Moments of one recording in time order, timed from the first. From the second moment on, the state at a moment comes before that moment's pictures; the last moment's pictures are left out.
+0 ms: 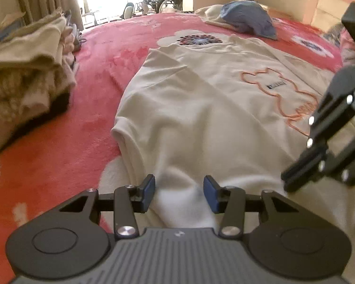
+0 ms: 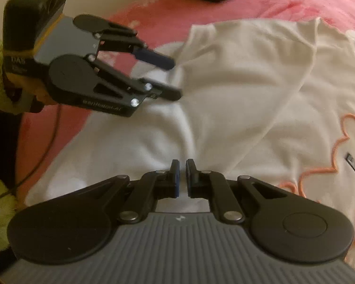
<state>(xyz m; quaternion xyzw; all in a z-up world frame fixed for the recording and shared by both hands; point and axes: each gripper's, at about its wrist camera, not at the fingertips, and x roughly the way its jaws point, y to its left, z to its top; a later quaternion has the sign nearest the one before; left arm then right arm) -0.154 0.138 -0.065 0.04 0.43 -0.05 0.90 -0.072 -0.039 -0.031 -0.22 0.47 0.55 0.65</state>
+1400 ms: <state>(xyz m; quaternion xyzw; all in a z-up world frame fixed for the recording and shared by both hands) 0.034 0.151 -0.037 0.02 0.41 -0.10 0.91 0.112 -0.189 0.014 -0.06 0.44 0.37 0.81</state>
